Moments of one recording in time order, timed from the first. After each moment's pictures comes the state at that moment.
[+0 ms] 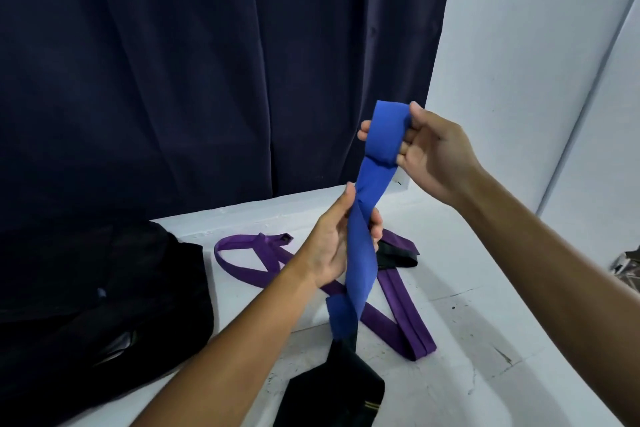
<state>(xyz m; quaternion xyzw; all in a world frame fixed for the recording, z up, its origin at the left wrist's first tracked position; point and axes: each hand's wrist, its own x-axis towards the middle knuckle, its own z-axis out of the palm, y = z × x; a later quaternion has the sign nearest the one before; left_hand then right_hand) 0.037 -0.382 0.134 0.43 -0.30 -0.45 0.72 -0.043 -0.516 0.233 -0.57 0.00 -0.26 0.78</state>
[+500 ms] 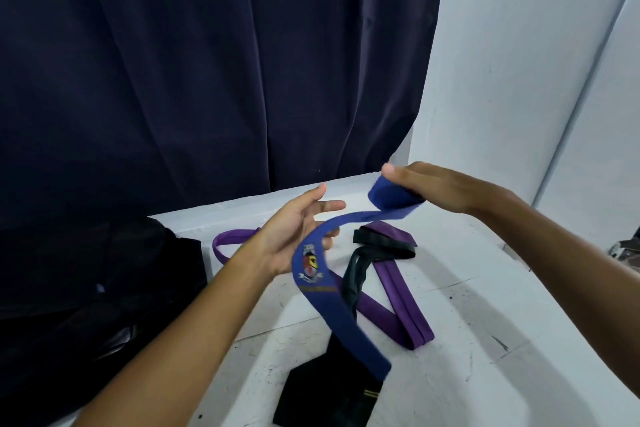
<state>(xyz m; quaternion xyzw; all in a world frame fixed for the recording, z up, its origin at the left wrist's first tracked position) 0.055 -0.337 0.158 0.56 -0.20 -0.48 0.64 -0.066 -0.533 0.206 -0.94 0.06 -0.06 0.34</state>
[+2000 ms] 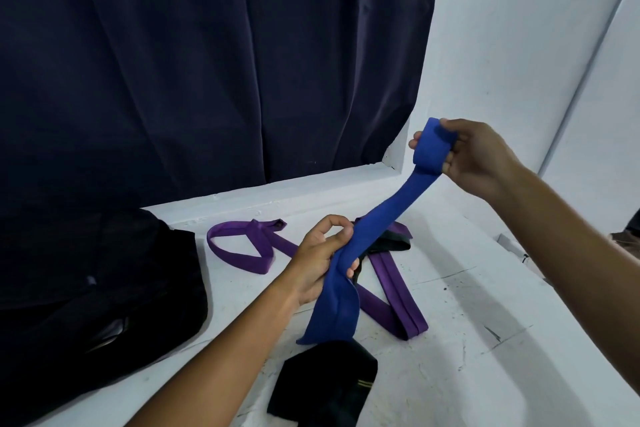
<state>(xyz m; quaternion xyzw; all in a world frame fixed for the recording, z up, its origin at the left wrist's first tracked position) 0.035 -0.366 0.078 0.50 -0.26 -0.41 0.72 -0.074 -0.568 0.209 -0.51 0.19 -0.29 0.79</state>
